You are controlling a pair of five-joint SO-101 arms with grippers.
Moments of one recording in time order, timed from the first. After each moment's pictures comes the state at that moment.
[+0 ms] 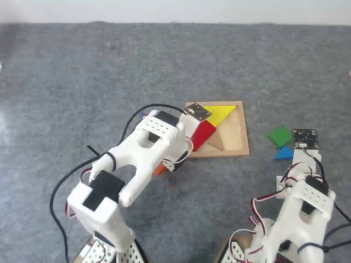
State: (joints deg) left arm 22.5 12.3 26.2 72.0 -7.7; right arm 30.3 -38.3 73.5 45.2 29.4
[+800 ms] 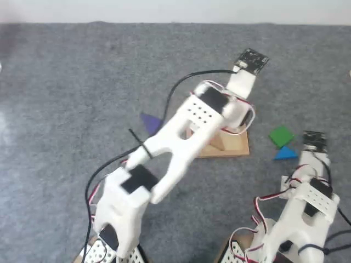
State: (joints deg) left arm 36.4 29.9 -23.0 68.2 14.3; right arm 34.8 -38.3 73.5 44.4 24.7
